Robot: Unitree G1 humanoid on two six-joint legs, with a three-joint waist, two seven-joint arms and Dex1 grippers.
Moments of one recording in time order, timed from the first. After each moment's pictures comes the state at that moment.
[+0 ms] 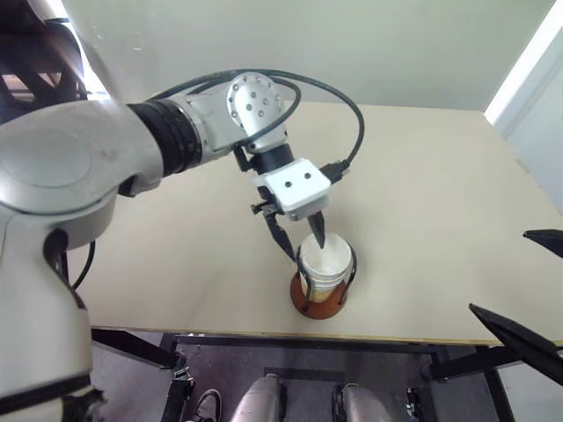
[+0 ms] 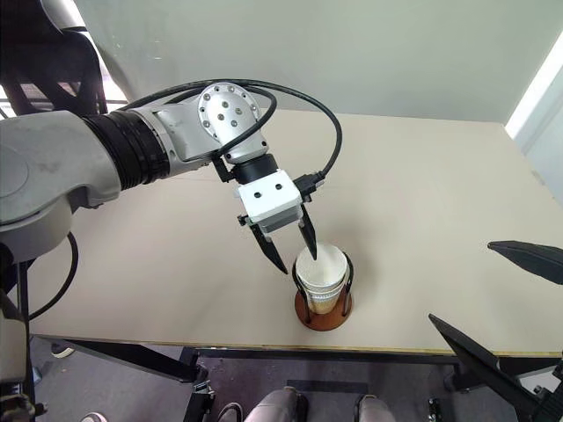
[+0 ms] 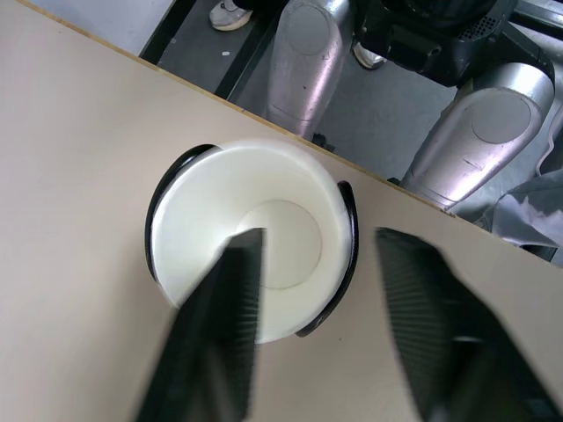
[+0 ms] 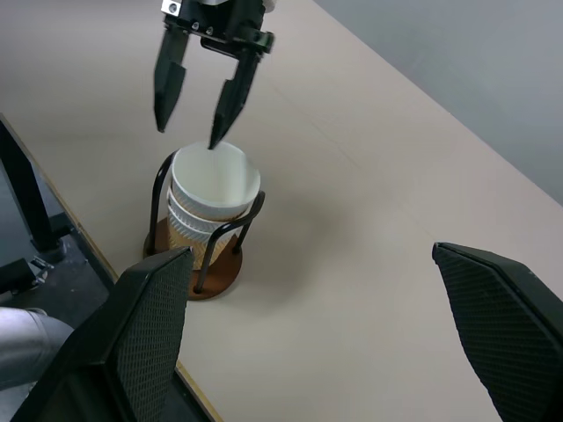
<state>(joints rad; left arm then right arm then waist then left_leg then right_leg) -1.99 0.67 -1.97 0.59 -1.19 -0.71 -1.59 0.97 -1.05 -2.05 -1.05 1.84 0.80 0.49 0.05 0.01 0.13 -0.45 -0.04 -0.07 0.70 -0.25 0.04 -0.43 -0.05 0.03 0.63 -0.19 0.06</state>
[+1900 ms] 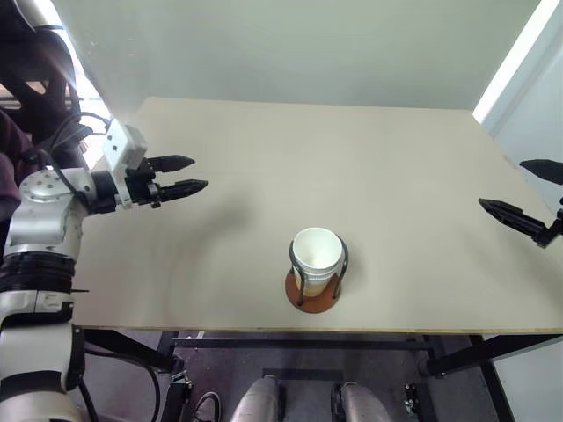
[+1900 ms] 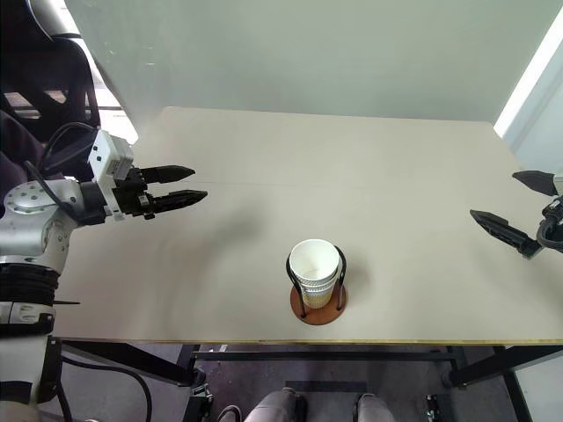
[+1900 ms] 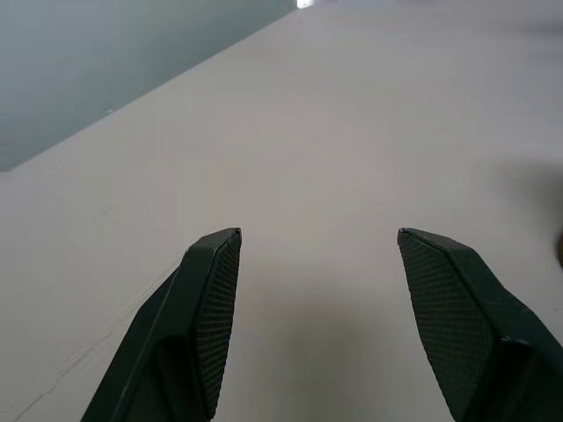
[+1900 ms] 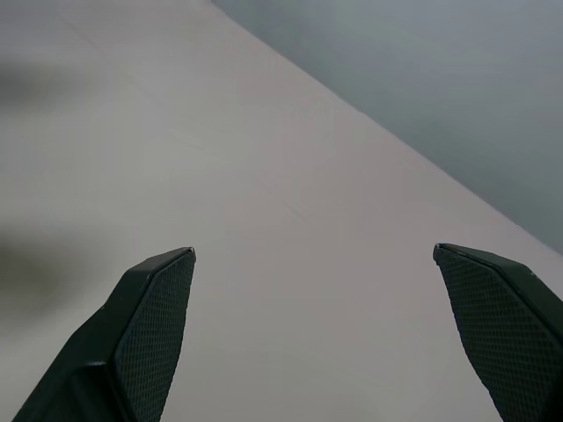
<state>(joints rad) -0.80 0.90 0.03 0.54 -0.44 0.14 -1.16 -0.06 -1.13 -0.62 -0.36 0.66 0.59 0.76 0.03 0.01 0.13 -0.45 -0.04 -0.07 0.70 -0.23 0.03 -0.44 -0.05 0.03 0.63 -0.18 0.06</state>
